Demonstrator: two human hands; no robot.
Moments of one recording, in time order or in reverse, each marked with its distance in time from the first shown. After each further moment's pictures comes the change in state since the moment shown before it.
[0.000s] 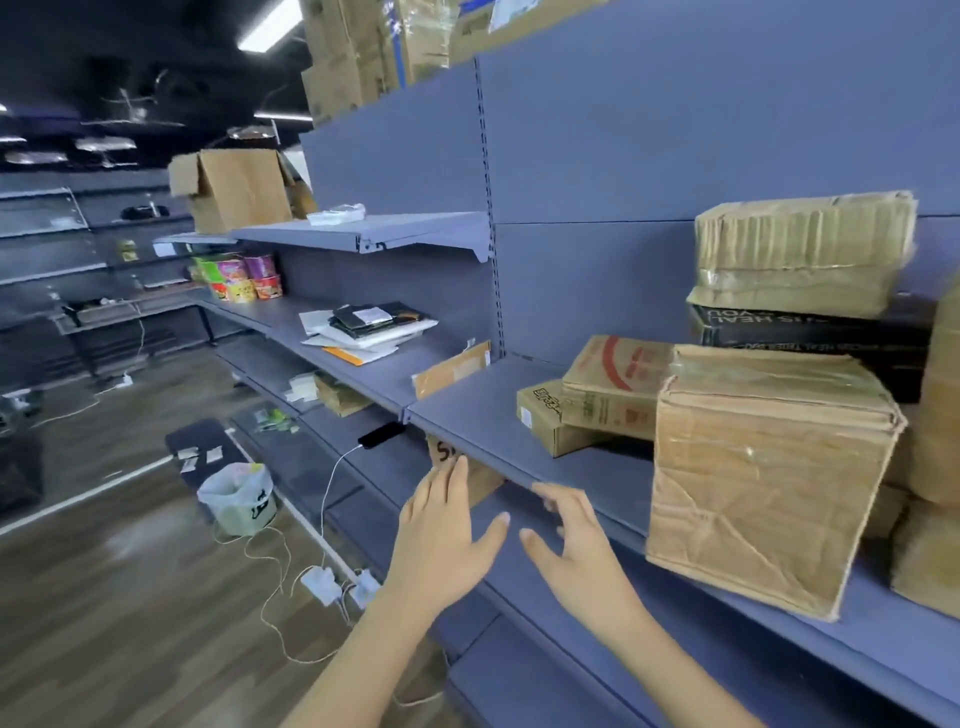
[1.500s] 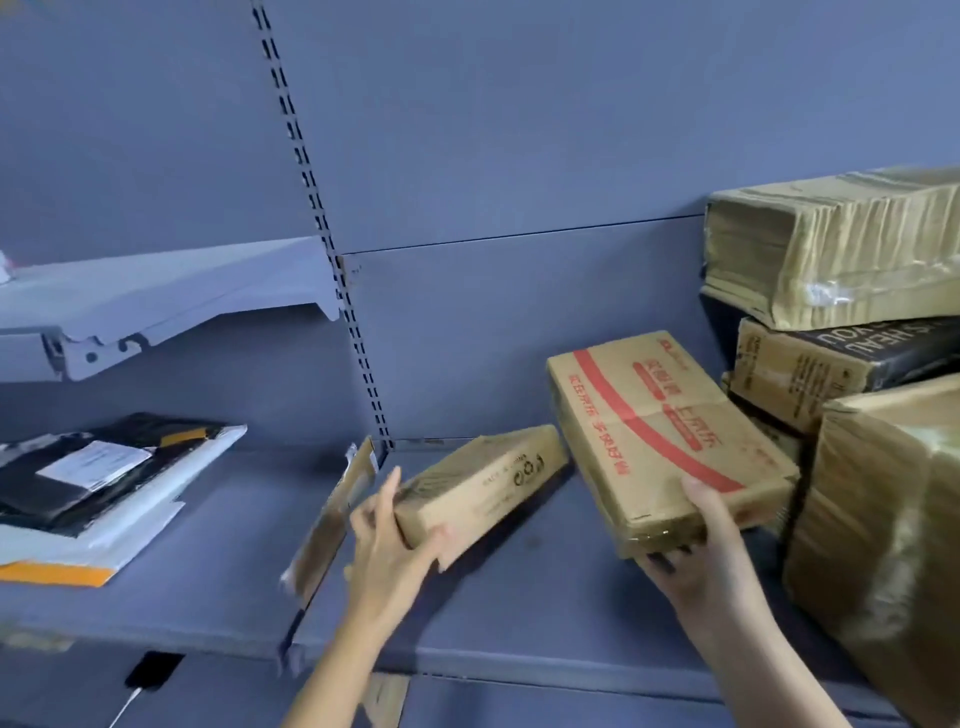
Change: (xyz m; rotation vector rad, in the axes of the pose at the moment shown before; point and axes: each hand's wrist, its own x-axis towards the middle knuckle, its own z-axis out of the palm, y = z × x) left_hand 0.364 -0.136 0.082 -0.698 -0.276 0.155; right_hand 0.226 0.063 0.016 1.055 1.212 0.408
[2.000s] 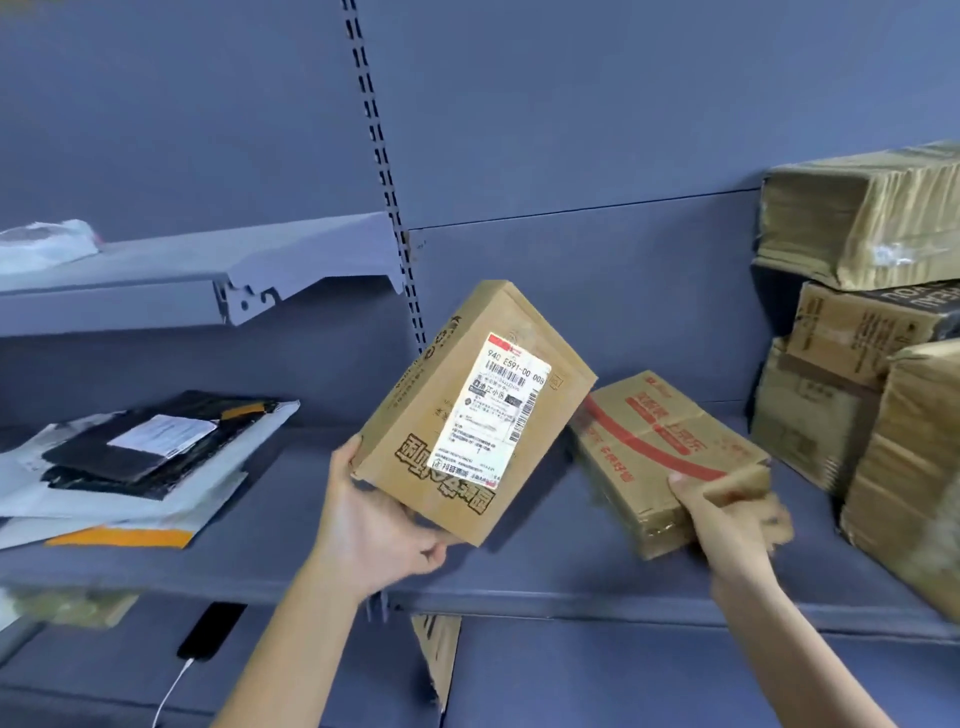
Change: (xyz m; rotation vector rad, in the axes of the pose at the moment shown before) left_hand -0.002 0.001 -0.115 -1.165 -0.669 -0.629; right_hand -0.020 0.053 0.017 -0.749 0.388 -0.246
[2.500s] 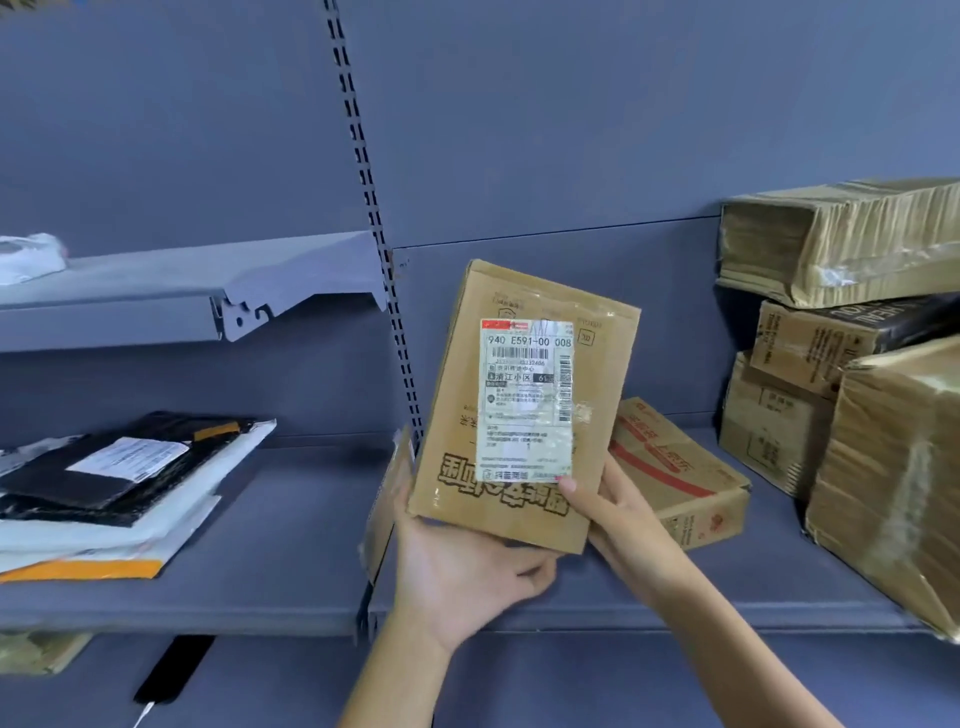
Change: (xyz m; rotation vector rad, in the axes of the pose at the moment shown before) left_hand 0.023 -0.053 0.036 -0.118 -0.499 -0.047; right_hand -0.064 -0.037 0.027 0.315 -0.931 -0.367
